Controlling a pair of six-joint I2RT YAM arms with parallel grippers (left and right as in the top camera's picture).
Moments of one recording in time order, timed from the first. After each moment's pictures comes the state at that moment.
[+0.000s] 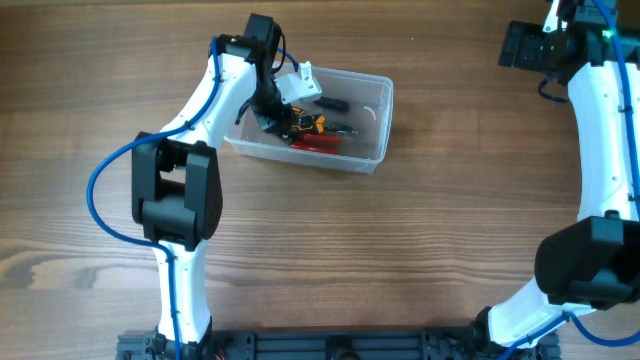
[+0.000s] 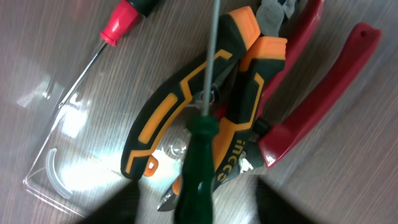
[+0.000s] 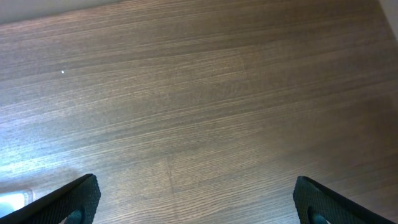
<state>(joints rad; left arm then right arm) -0.27 2.23 1.85 -1.05 0.18 0.87 -0.13 1.83 1.81 -0.93 0.17 0.06</state>
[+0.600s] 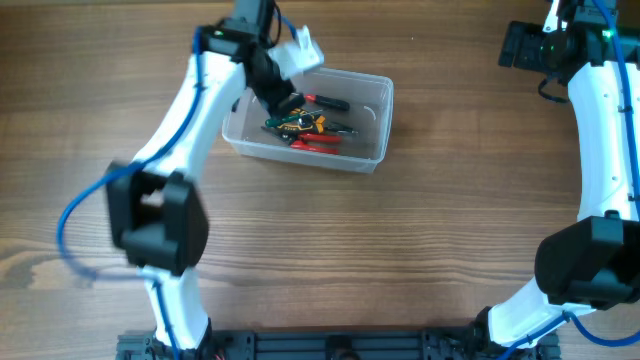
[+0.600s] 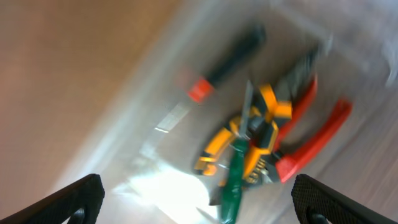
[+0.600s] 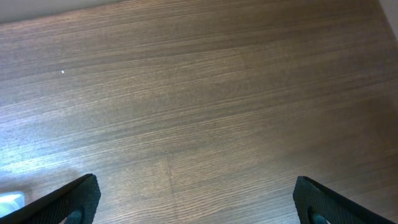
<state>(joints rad) -0.28 2.04 1.85 -0.92 0.19 0.79 -0.13 1.83 1.81 -0.93 0.17 0.06</state>
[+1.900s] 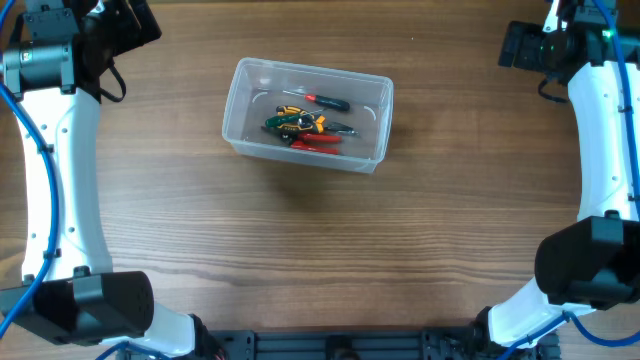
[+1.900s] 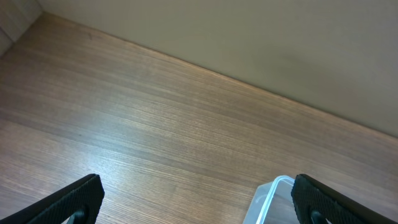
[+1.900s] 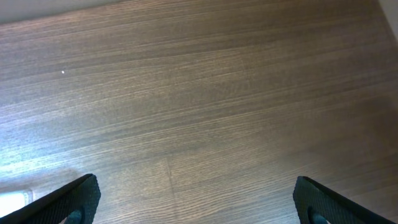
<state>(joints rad) 0.13 1.71 1.87 -0.87 -0.05 -0.22 -0.13 1.83 1.81 -0.93 0.17 0.06</state>
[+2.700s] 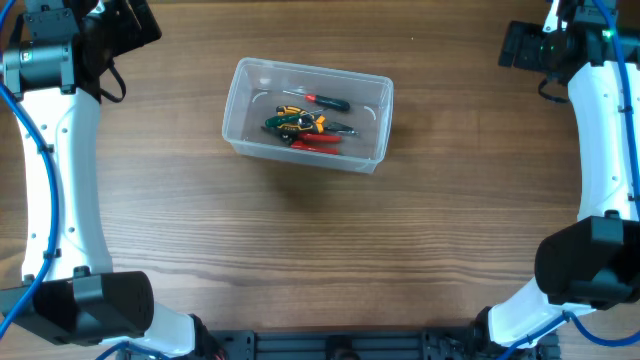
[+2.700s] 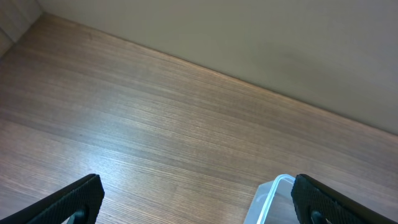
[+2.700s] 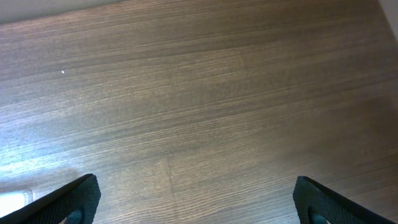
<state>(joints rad) 0.13 1.71 1.87 -0.87 -0.05 -0.21 -0.13 1.83 1.81 -0.93 0.17 0.06</state>
